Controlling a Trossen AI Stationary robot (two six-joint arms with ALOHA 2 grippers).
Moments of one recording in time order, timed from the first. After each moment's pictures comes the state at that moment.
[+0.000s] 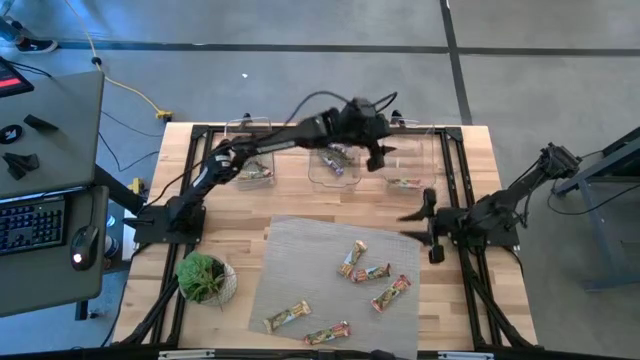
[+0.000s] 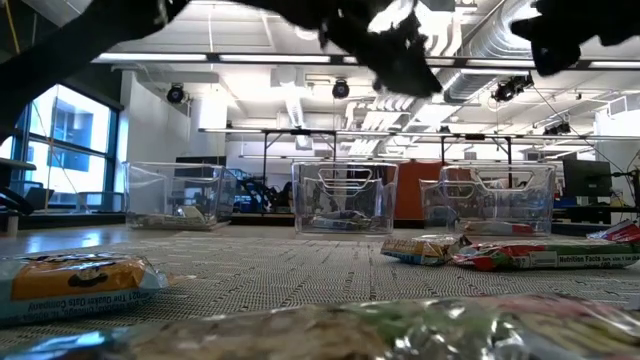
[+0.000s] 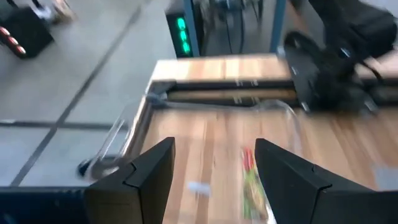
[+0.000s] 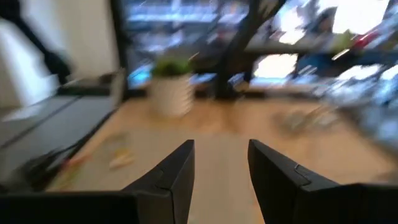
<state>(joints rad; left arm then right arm) 0.31 2.29 2.26 -0.40 0.09 0.24 0.58 0.54 0.28 0.17 0.55 0.06</state>
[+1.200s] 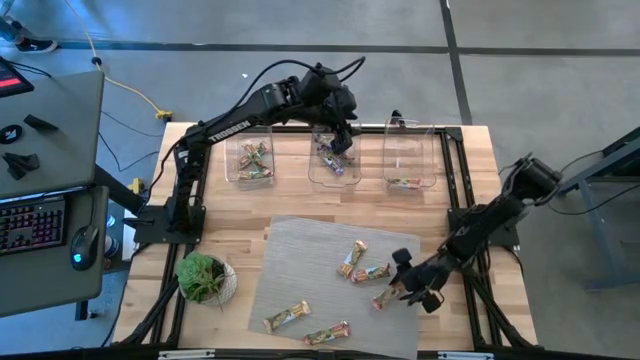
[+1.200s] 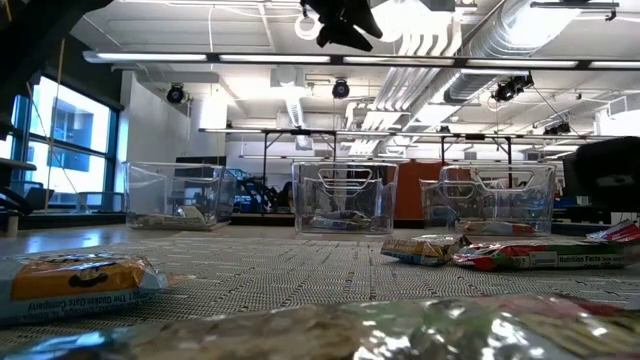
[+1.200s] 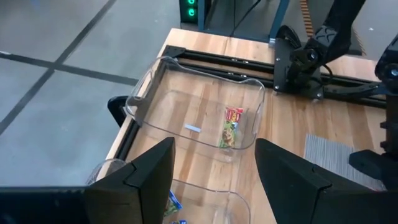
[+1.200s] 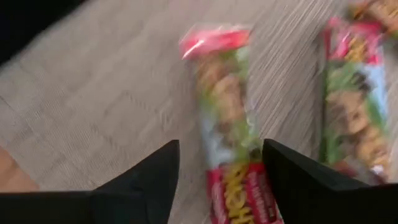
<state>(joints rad) 0.35 2.00 2.31 -0.89 0.10 0.07 0.76 1.46 0.33 0.38 0.13 0.26</state>
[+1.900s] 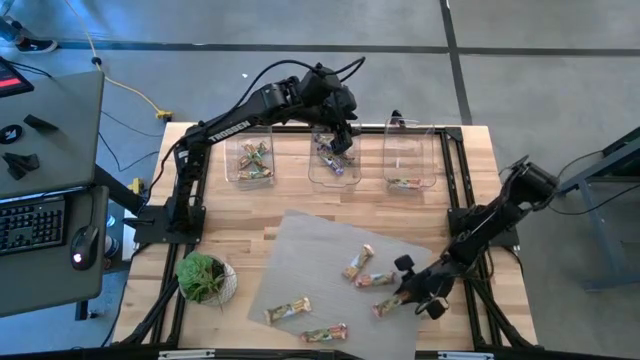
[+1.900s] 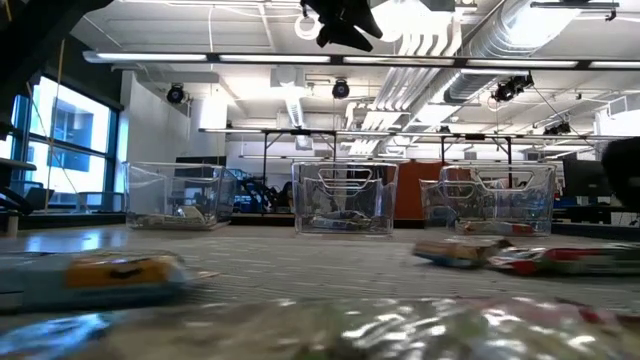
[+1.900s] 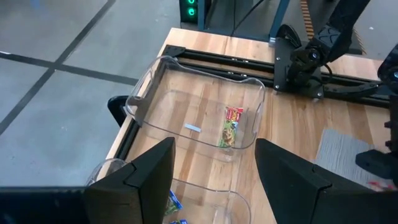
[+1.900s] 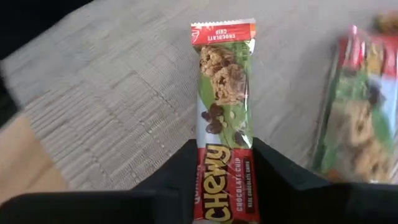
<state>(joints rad) 0.35 2.00 2.31 -0.89 0.10 0.08 0.83 1.51 0.32 0.47 0.16 0.29</state>
